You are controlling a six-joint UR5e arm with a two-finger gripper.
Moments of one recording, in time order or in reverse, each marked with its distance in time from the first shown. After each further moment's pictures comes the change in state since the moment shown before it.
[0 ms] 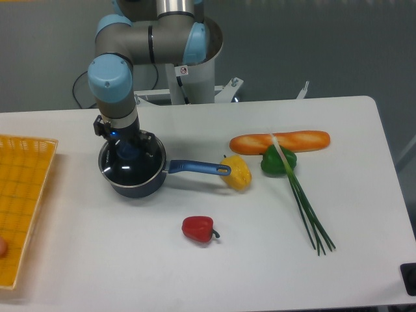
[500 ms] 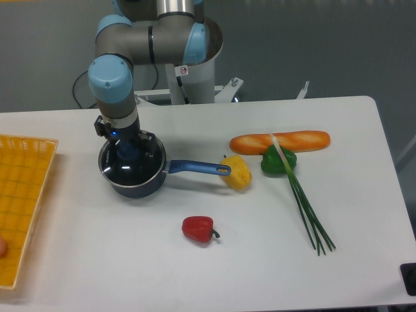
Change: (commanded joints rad) arm 0.000 0.000 0.002 -0.002 -0.003 -0.003
